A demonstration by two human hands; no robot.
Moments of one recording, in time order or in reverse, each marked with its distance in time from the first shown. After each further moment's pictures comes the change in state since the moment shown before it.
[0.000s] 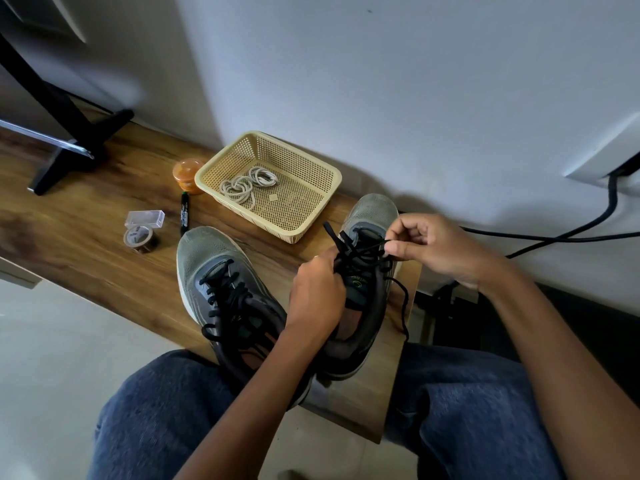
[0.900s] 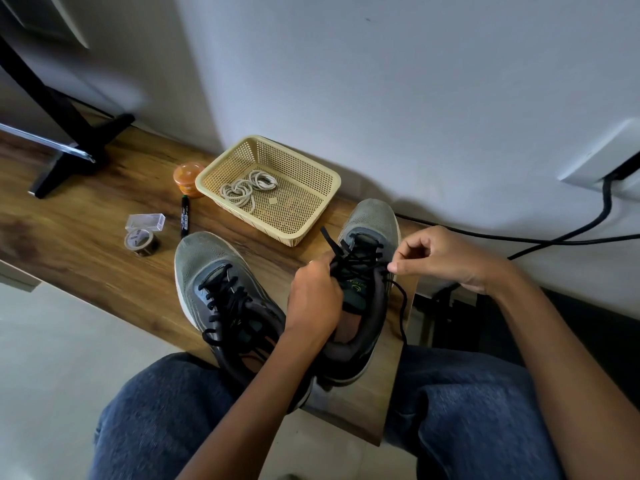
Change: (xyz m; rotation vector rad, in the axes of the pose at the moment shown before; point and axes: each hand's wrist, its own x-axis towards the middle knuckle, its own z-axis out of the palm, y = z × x) left_hand -0.003 0.000 -0.001 -0.036 0.005 -0.046; right_hand -0.006 0.003 -0.009 -0.043 -0.077 0.124
